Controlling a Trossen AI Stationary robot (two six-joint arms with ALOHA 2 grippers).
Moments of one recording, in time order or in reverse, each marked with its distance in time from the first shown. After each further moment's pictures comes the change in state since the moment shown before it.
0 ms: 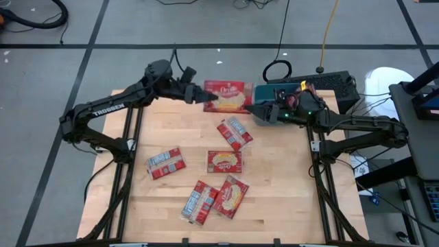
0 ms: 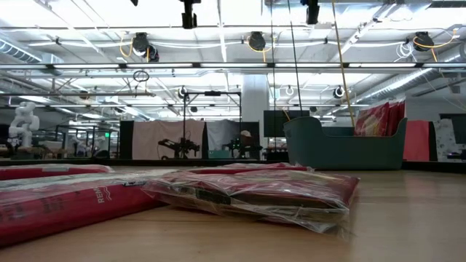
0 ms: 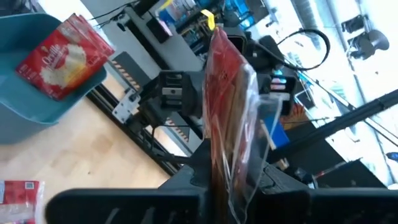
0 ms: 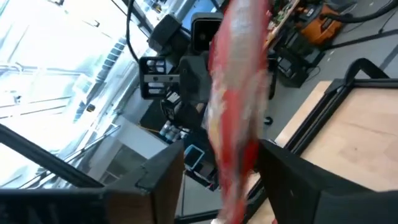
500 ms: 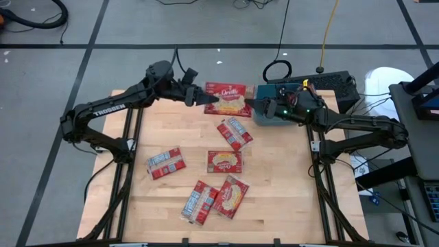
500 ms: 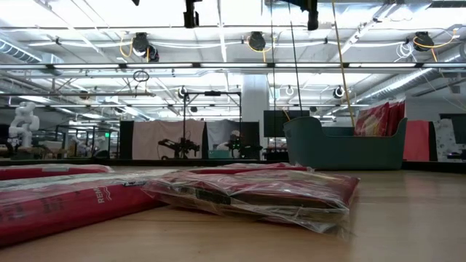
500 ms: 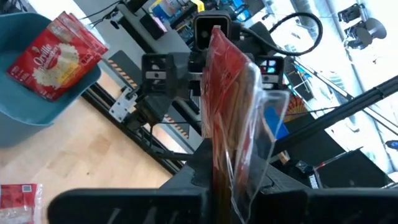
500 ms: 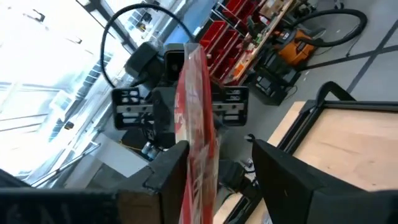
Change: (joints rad) left arm -0.013 0.009 0.000 0.008 0.011 0.036; right arm -0.034 0.011 0.000 0.000 0.067 -0.018
